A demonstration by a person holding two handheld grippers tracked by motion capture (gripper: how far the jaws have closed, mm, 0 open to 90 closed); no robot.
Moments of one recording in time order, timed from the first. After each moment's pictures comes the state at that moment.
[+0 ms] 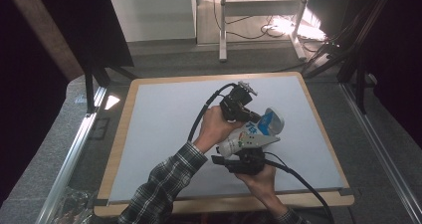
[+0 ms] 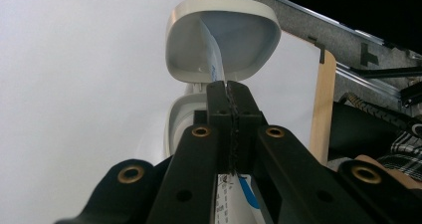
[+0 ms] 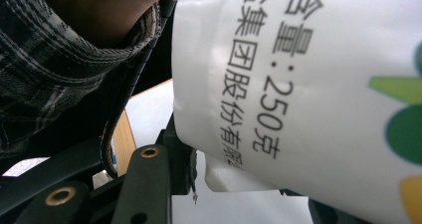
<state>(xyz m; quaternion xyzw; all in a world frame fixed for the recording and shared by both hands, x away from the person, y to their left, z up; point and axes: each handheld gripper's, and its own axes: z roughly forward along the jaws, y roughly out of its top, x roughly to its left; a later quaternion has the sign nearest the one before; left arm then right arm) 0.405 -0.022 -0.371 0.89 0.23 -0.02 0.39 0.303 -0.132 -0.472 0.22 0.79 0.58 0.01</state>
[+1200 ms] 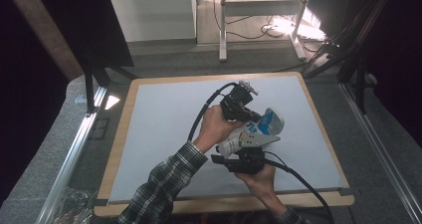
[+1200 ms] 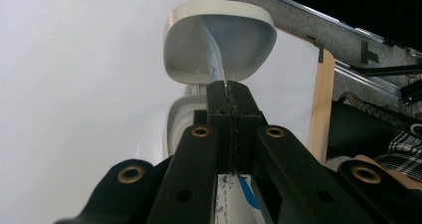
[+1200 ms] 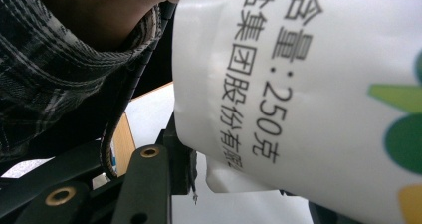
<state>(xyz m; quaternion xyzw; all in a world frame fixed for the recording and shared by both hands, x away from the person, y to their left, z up) 0.405 -0.023 -0.368 0.89 0.22 -0.02 0.39 0.303 -0.131 -0.470 0.22 0.79 0.58 0.01</state>
